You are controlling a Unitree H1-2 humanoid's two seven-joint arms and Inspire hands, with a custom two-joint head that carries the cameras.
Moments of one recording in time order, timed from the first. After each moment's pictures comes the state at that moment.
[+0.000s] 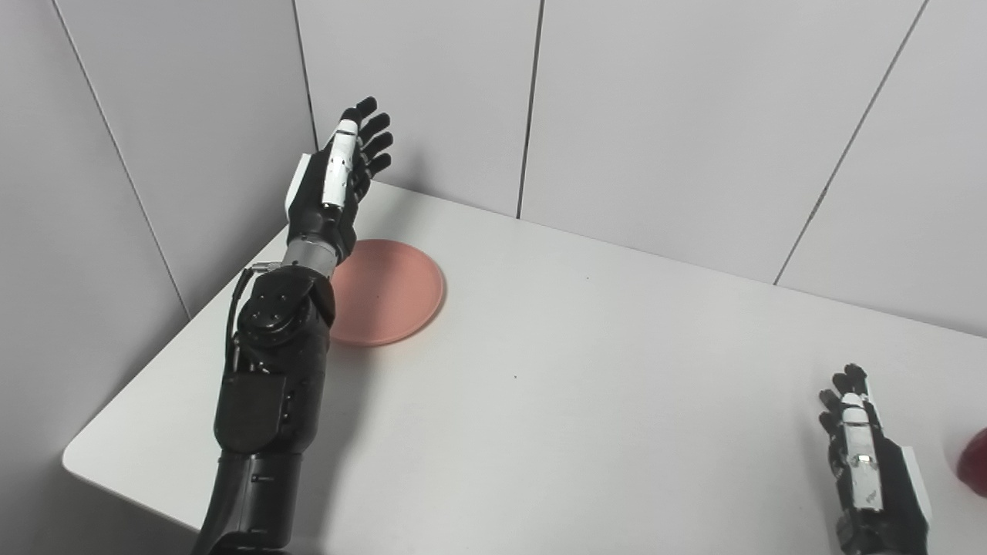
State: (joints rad) left arm -0.43 0.23 0.37 -0.12 -0.21 0.36 0.04; right arm -0.14 -0.10 -0.02 -0.04 0.06 0.13 0.07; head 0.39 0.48
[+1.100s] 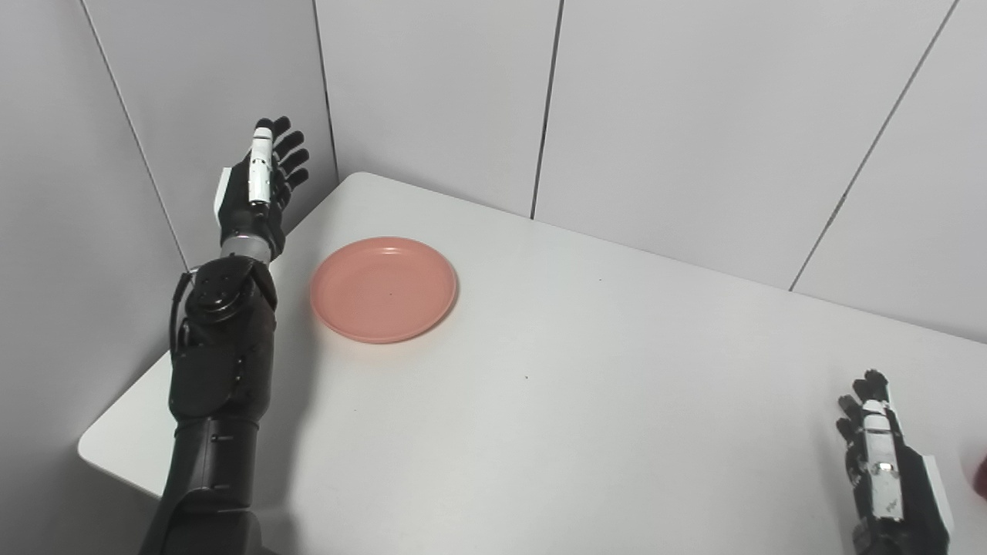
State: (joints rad) left arm -0.44 0.35 0.50 0.14 -0.26 0.31 0.09; right arm -0.14 -0.11 -0.03 -0.06 0.07 0.15 0.07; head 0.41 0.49
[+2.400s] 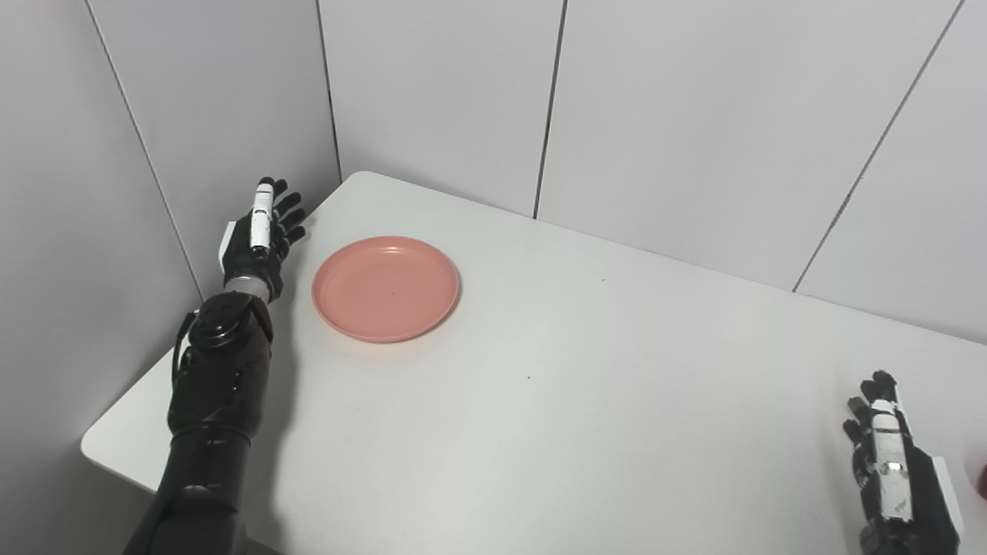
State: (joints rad) left arm -0.41 0.38 0.49 0.40 -0.30 0.21 0.05; right arm -0.14 -0.10 -0.04 -0.10 0.07 0.20 0.07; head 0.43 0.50
